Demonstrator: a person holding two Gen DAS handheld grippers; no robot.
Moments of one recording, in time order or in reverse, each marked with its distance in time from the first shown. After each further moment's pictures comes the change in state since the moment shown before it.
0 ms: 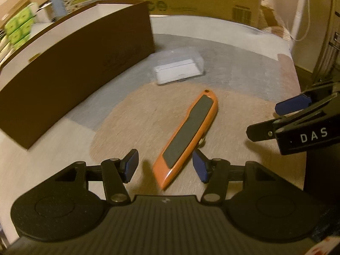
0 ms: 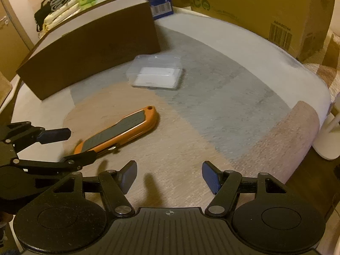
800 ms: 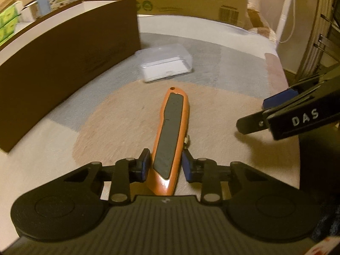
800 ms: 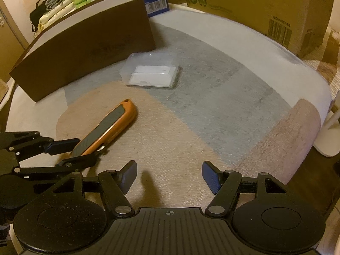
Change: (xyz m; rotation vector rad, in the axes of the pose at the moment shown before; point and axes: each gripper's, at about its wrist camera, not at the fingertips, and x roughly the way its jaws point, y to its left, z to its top) left arm 0.007 0.011 -0.011 -0.002 -0.029 -0.098; right arm 0.006 -0.003 0.004 0.009 0.016 -0.011
